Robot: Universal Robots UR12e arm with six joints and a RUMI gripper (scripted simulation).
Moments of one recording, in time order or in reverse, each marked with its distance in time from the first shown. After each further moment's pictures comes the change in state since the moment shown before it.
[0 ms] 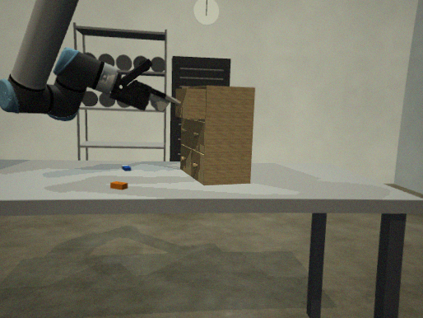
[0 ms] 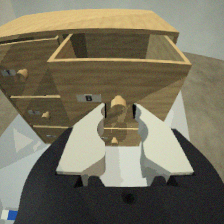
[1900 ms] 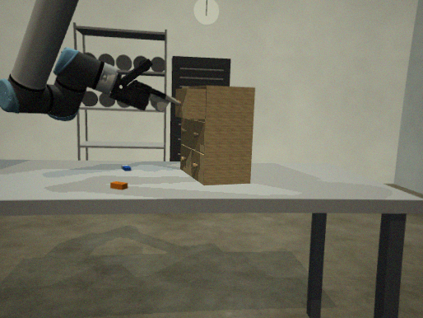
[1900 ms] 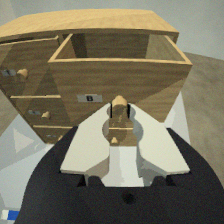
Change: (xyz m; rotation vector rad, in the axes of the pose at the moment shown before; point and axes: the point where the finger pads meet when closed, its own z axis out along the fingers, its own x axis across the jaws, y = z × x) arm 0.000 0.000 0.000 0.000 0.000 0.000
